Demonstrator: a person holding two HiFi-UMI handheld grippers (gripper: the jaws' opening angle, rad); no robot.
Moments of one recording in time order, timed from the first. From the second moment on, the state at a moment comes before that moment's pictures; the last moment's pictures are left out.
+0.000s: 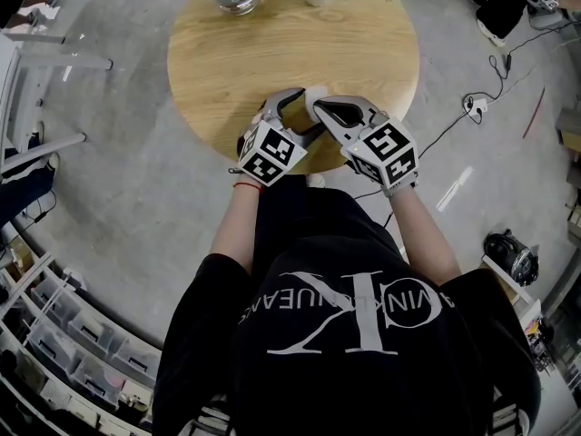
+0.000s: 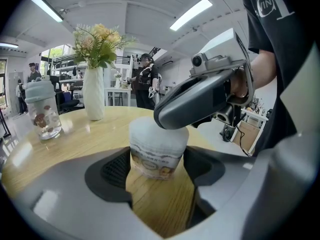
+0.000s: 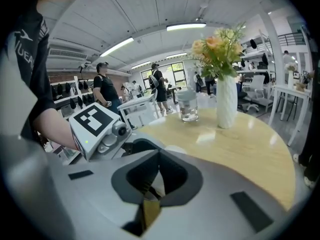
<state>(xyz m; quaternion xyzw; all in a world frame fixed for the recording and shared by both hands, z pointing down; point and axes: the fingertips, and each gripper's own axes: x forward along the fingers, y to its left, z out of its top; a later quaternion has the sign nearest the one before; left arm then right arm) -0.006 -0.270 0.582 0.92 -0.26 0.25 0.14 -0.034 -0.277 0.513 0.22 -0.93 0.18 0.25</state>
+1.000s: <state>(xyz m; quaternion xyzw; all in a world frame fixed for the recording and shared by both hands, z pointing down) -0.113 -0.273 0.520 0.87 -0.45 0.14 0.15 0.006 -0.316 0.467 0.30 -0.93 0.19 0.10</state>
